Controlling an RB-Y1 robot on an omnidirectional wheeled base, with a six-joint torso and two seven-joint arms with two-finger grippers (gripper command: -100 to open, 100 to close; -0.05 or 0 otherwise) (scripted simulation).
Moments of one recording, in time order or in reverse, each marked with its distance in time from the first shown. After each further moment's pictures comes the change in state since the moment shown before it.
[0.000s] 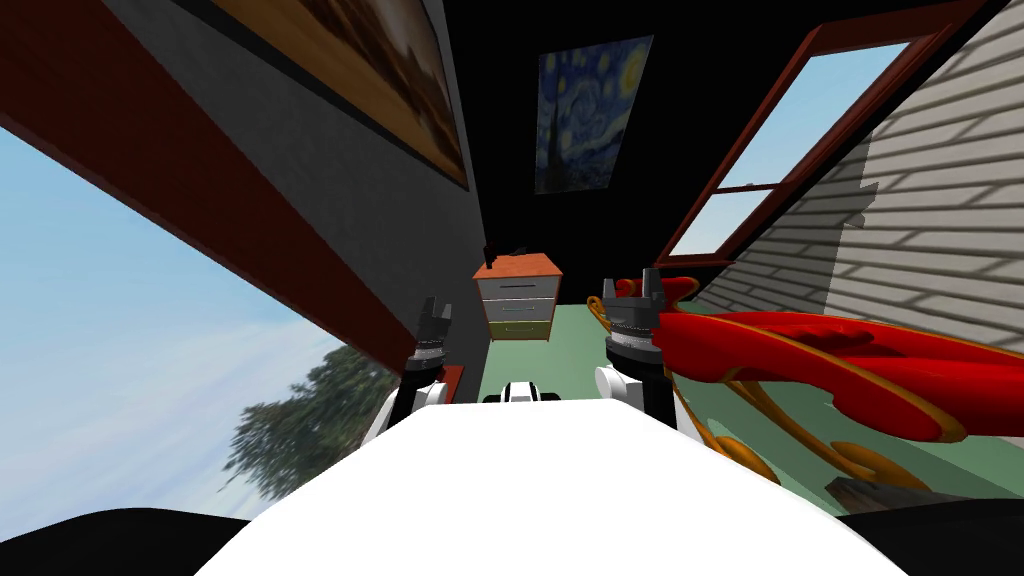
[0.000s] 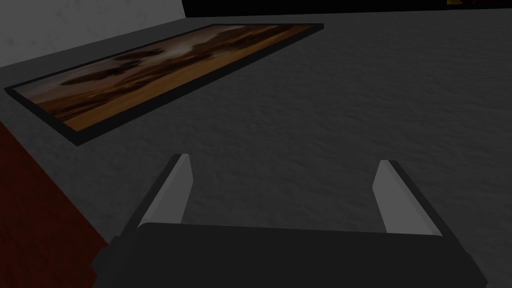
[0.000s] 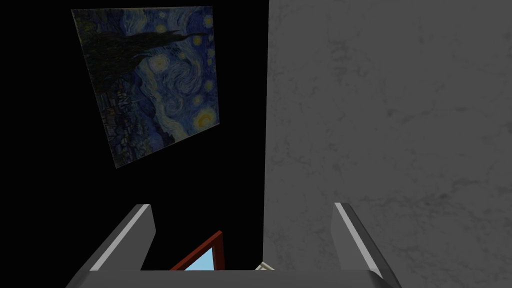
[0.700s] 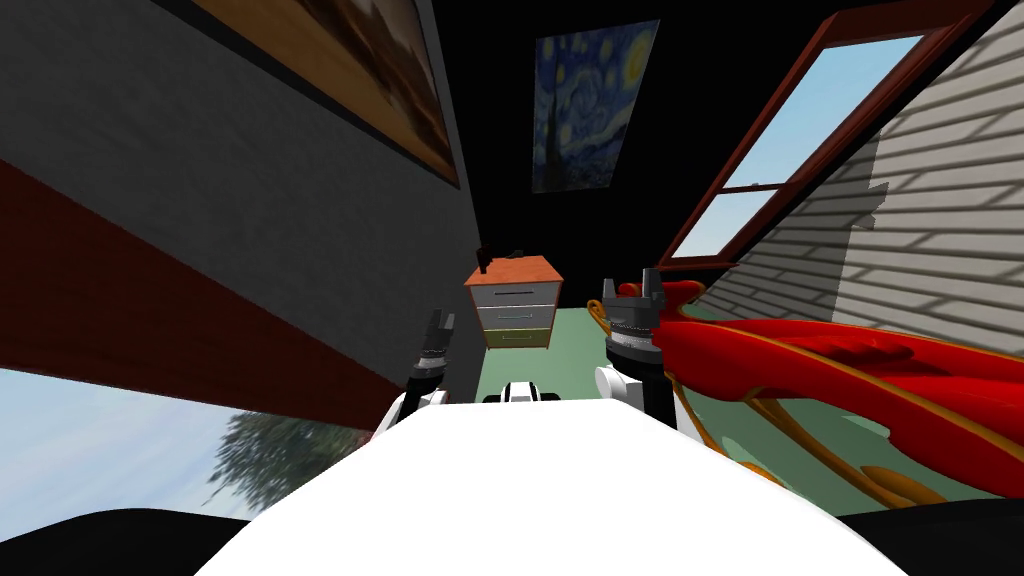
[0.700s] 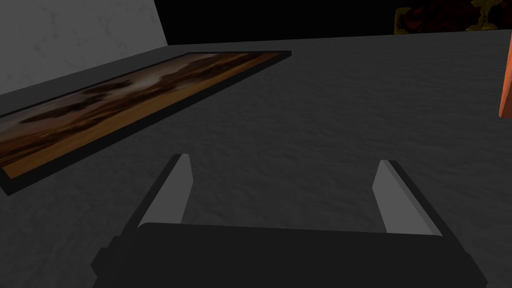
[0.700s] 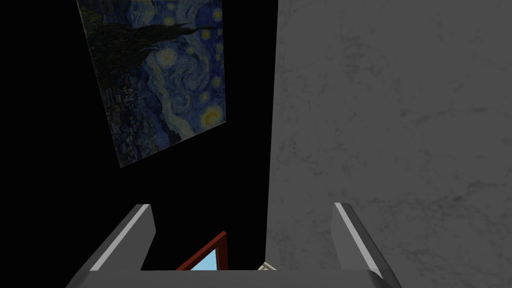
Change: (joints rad) left arm -0.007 0.047 0.008 0.197 -0.011 -0.164 -0.011; right arm 0.000 0.000 0.000 0.000 0.000 0.000 0.000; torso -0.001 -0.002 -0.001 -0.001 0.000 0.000
